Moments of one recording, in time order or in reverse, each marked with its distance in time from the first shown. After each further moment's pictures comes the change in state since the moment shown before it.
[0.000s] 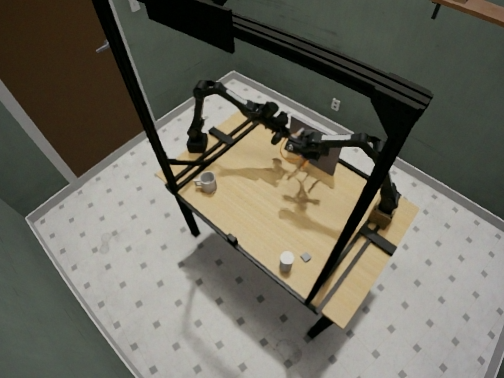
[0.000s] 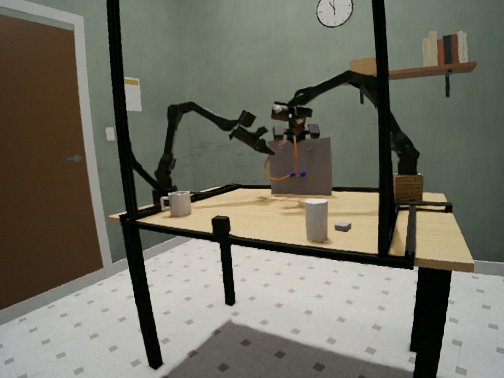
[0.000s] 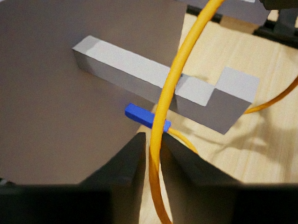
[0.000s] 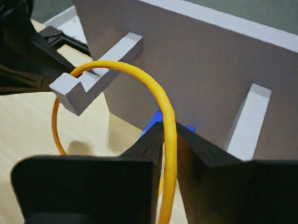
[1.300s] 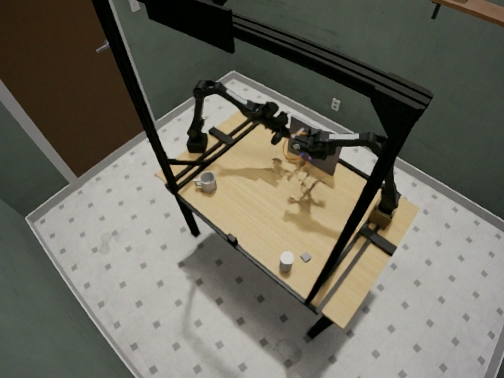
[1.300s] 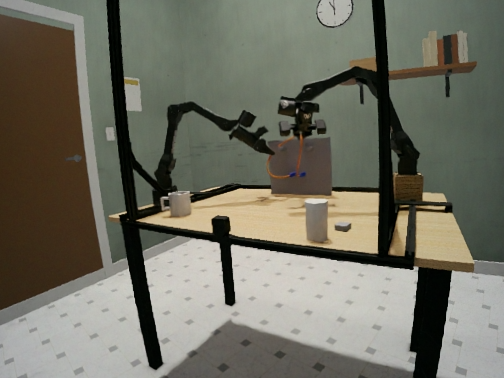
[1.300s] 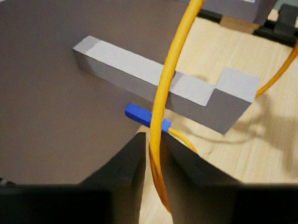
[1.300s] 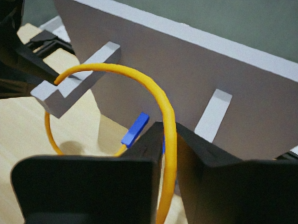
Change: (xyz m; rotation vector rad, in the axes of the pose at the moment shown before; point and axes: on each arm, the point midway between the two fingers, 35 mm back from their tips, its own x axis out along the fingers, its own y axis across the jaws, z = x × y) left arm 0.000 0.000 0.000 0.000 0.000 0.000; right arm -0.014 -0.026 0.010 0.003 -0.001 0.002
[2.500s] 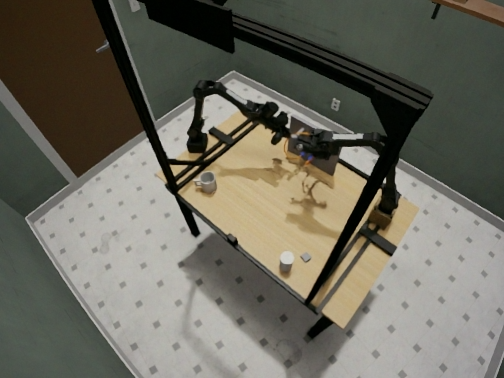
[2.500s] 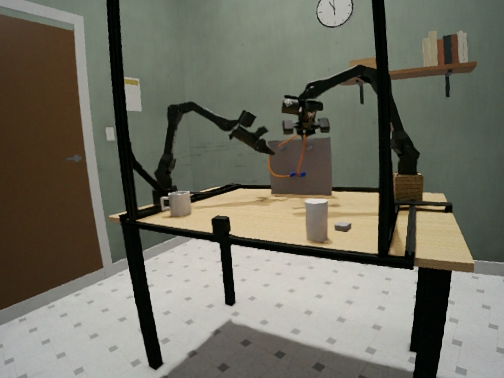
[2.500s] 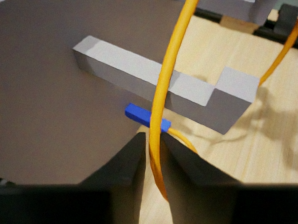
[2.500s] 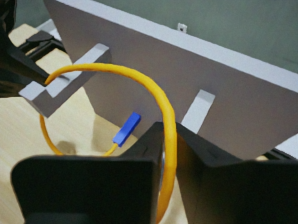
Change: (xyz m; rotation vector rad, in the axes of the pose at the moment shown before) left arm 0.000 0.000 0.000 0.000 0.000 0.000; right arm -0.005 -0.014 0.002 -0.003 0.001 -0.002
